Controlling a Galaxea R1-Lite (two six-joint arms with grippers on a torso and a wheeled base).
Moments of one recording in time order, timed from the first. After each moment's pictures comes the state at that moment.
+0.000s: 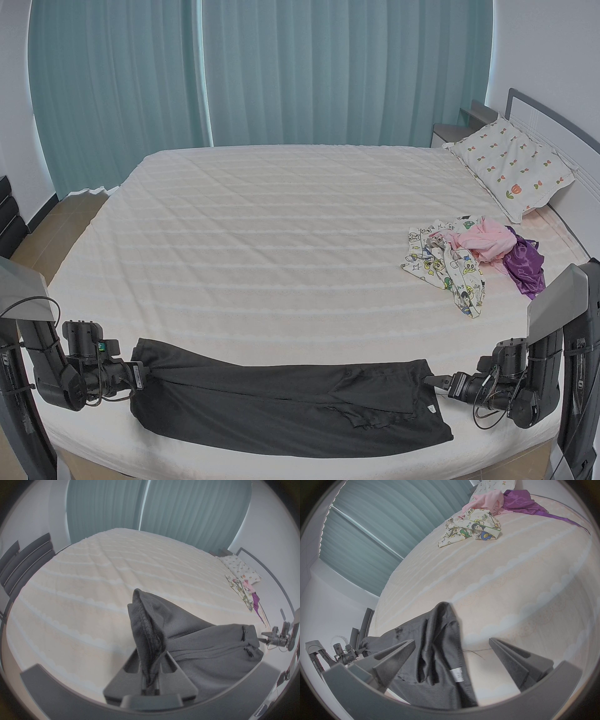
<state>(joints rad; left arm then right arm) 0.15 2.20 -0.31 -1.13 -0.23 -0.08 0.11 2.45 -0.17 -1.55 0.26 0.56</state>
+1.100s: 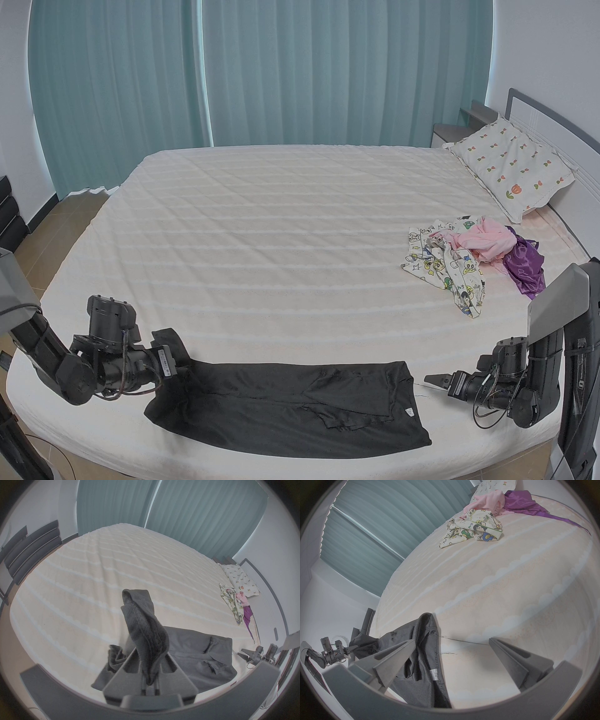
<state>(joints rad) -0.17 1.88 -0.42 -0.68 -0.02 -0.45 0.12 2.44 -0.18 -1.55 0.27 0.57</state>
